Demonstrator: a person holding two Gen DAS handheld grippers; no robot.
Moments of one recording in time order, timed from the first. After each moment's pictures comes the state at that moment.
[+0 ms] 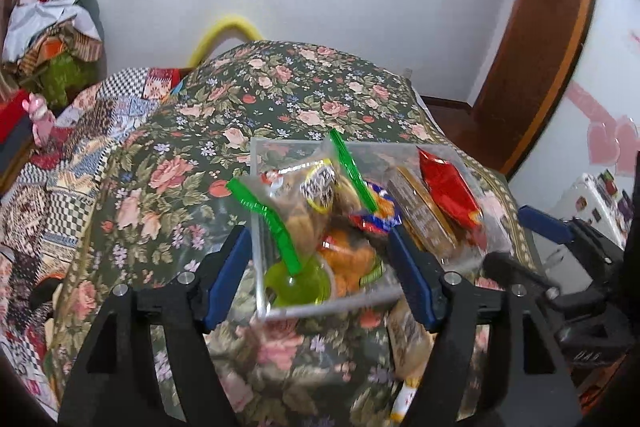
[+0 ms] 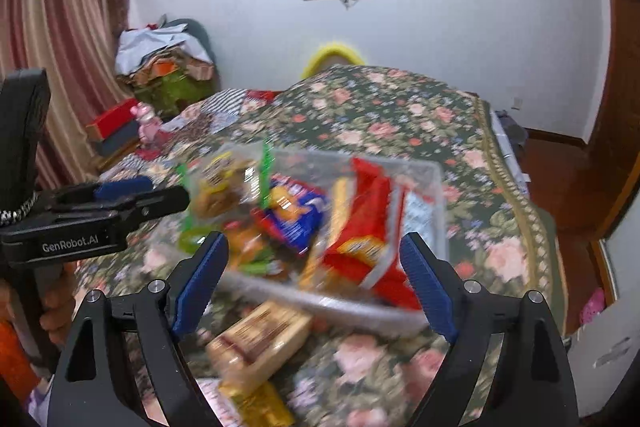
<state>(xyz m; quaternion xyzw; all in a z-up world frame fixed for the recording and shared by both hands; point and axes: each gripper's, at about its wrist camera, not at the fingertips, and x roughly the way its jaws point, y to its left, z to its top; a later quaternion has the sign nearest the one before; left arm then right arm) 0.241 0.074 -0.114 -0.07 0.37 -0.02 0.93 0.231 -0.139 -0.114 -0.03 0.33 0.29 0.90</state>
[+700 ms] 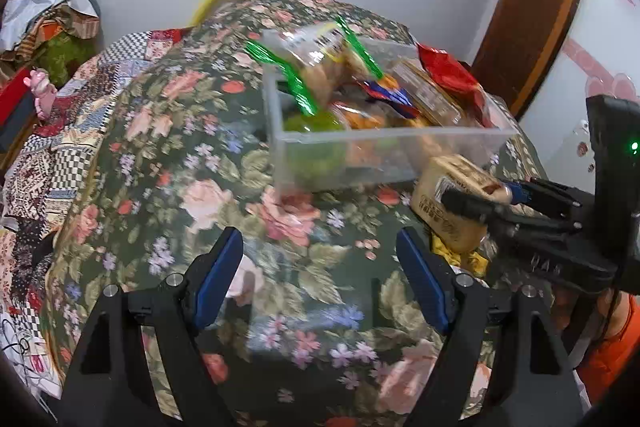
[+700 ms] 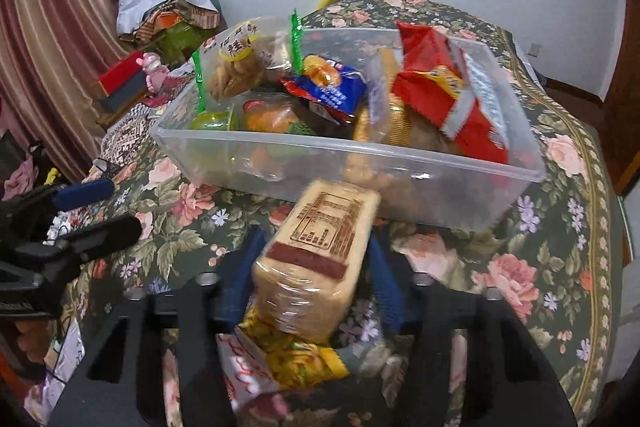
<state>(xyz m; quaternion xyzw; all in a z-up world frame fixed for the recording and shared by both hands) 0.175 0.071 -0.175 -0.06 0.43 -0.03 0.90 0.215 -0.128 -0.185 -0.02 0.42 0.30 0.86</state>
